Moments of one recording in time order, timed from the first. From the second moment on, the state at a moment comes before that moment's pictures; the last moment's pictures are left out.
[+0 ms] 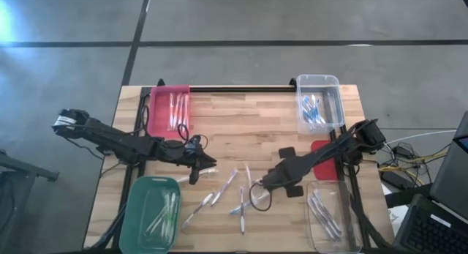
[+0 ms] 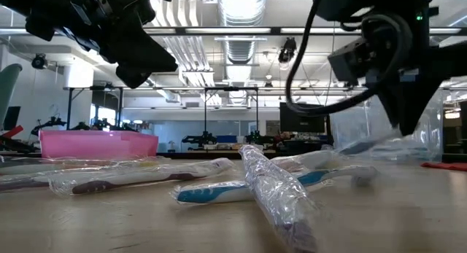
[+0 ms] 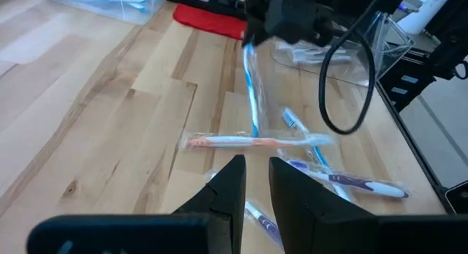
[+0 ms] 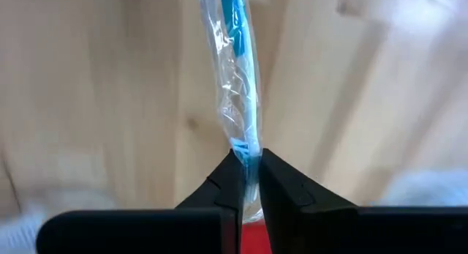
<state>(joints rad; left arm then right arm) -0.19 1.12 0.48 0.28 -0.13 -0.34 0.37 1.80 1.21 -1.19 0.17 0.29</state>
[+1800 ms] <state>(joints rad) -0.20 1.60 1.04 0.33 0.58 -1.12 0.67 1.79 1.68 -1.19 0.90 -0.12</state>
